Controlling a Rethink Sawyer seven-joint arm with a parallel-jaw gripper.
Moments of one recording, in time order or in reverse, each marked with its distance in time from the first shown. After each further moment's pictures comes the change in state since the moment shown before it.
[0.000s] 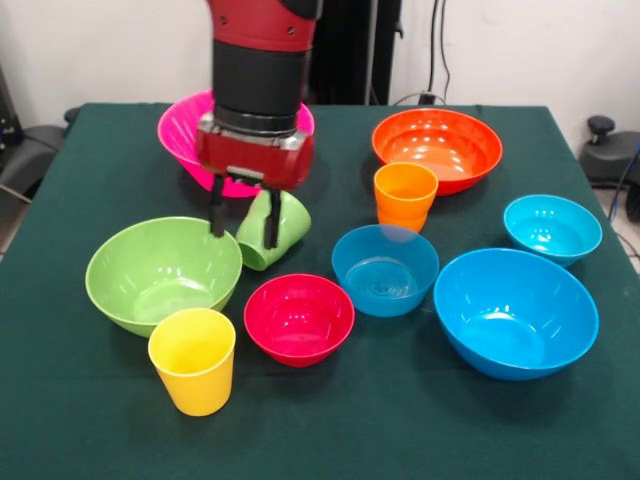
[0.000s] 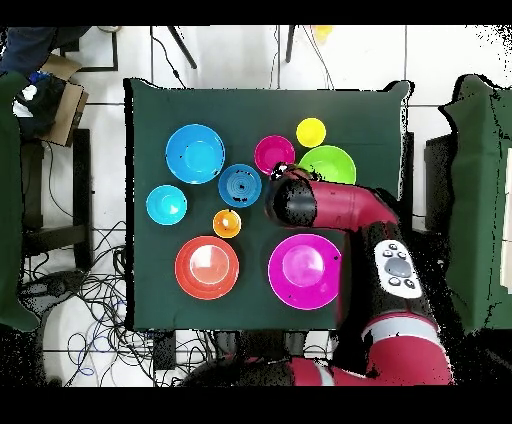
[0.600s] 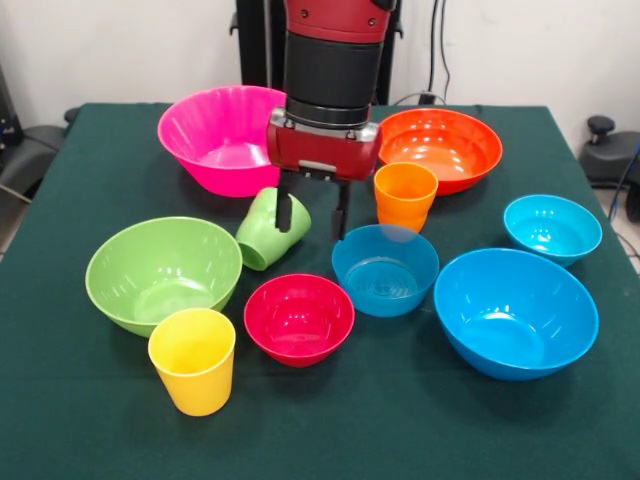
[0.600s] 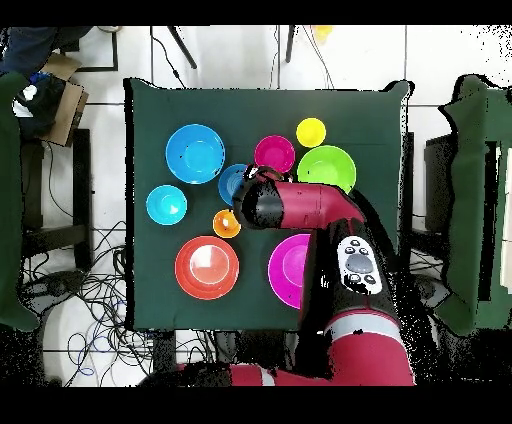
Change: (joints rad) arm 0.096 -0.012 -0.023 0.025 0.045 0.000 0.000
